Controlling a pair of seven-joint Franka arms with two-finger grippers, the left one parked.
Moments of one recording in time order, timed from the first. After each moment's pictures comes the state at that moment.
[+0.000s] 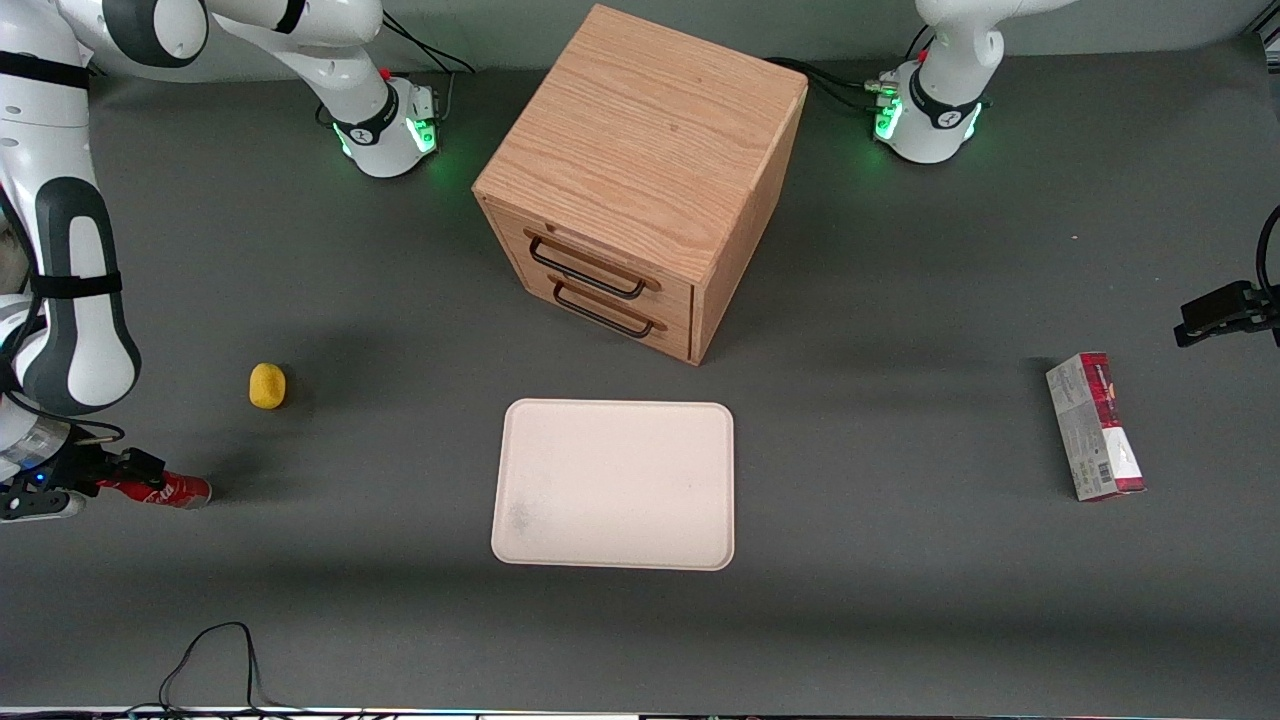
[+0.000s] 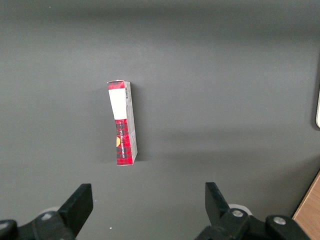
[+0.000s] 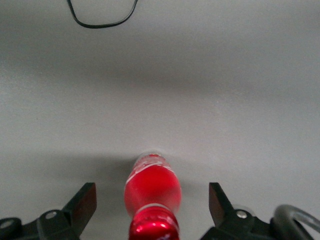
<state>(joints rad) -0.13 0.58 -0.26 -1.67 0.20 2.43 -0.55</state>
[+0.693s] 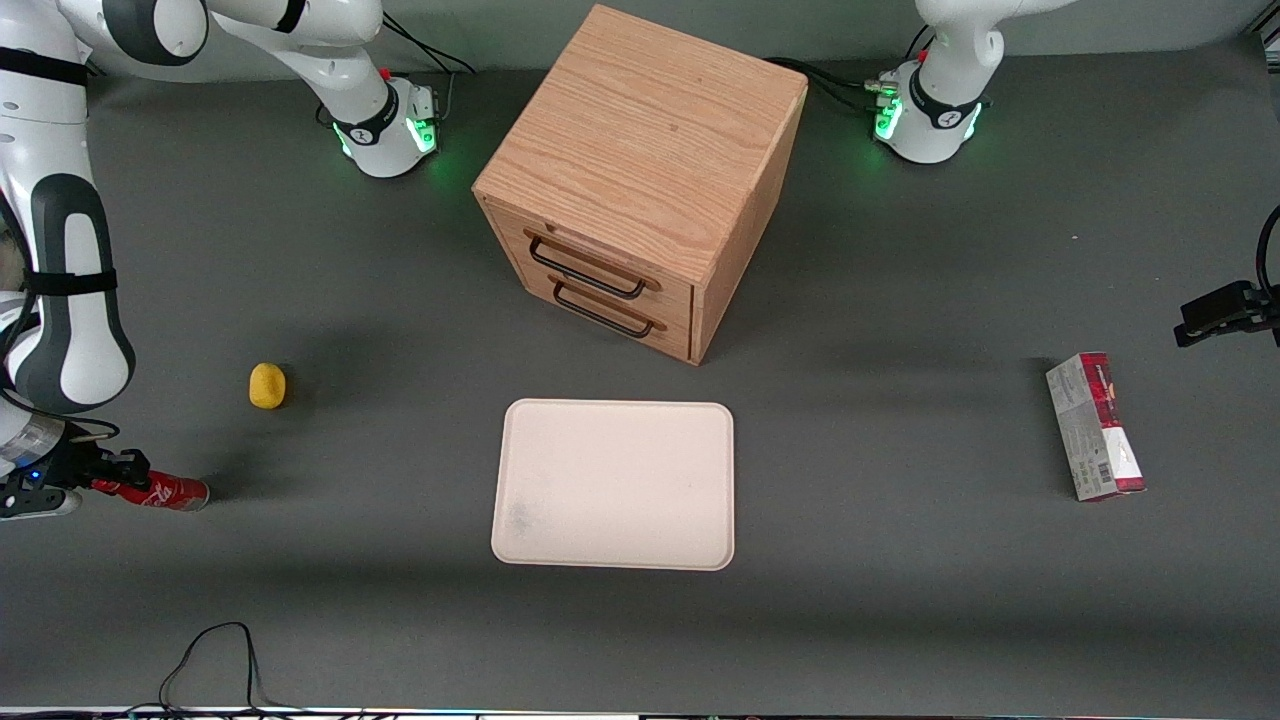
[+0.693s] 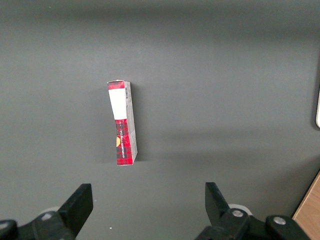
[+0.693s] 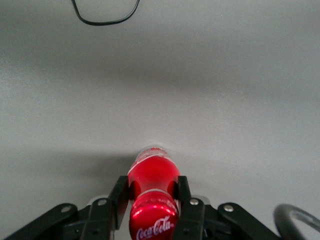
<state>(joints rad) -0.12 0.58 -0.27 -1.67 0.20 2.41 -0.56</state>
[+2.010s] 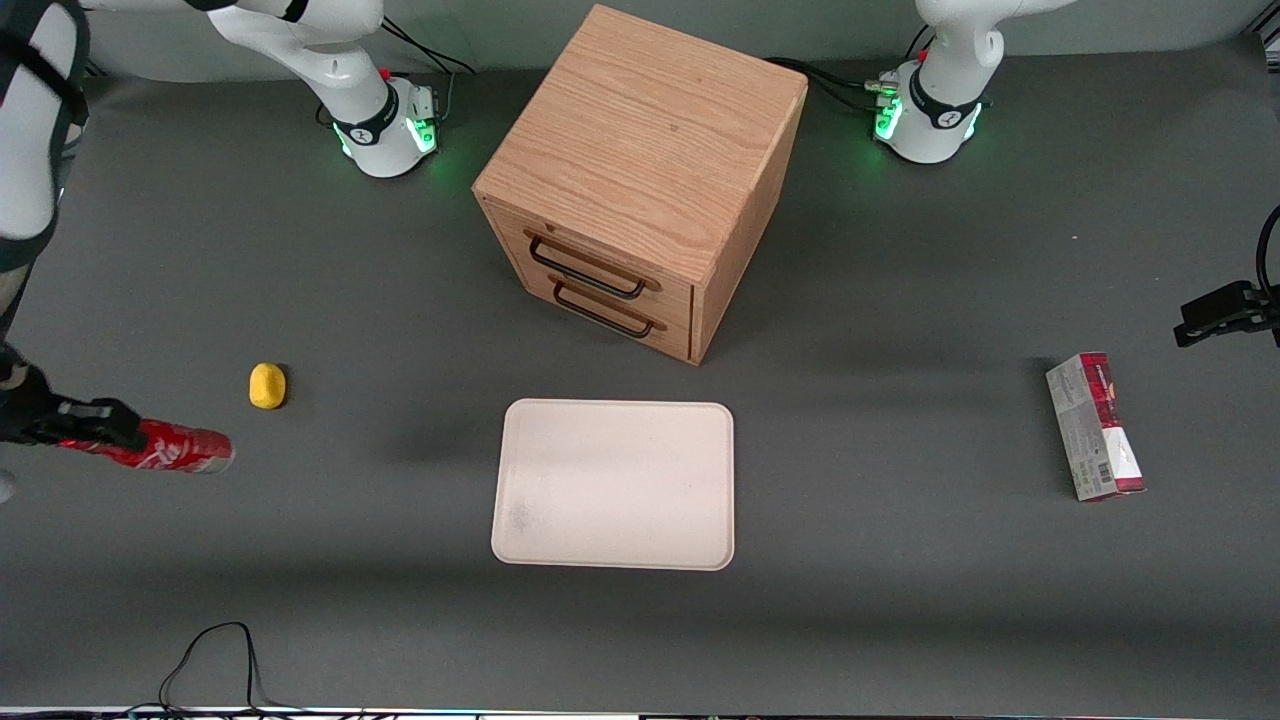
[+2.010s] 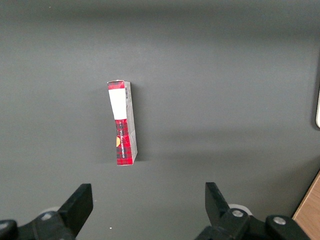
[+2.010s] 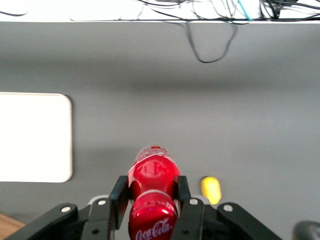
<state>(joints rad) 0.05 0.45 0.00 -1.01 -0.04 1.53 0.08</state>
